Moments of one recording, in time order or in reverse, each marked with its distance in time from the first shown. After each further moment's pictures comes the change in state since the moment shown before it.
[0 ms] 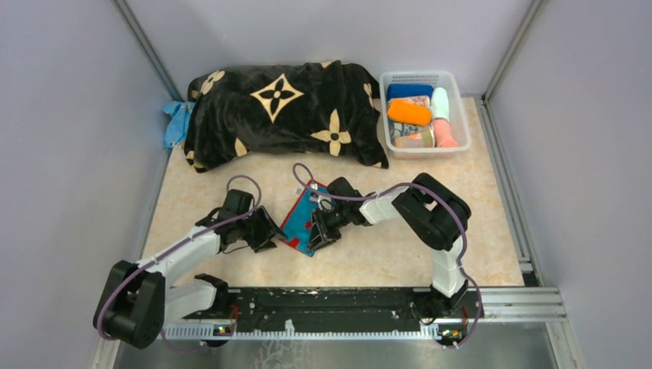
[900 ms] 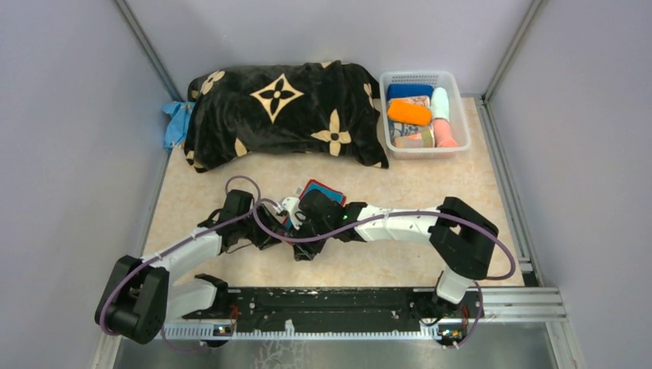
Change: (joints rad) left arm 0.000 0.046 -0.038 0.156 0.018 -0.101; right arm 0.295 -0.298 0.106 -0.321 0.495 -0.553
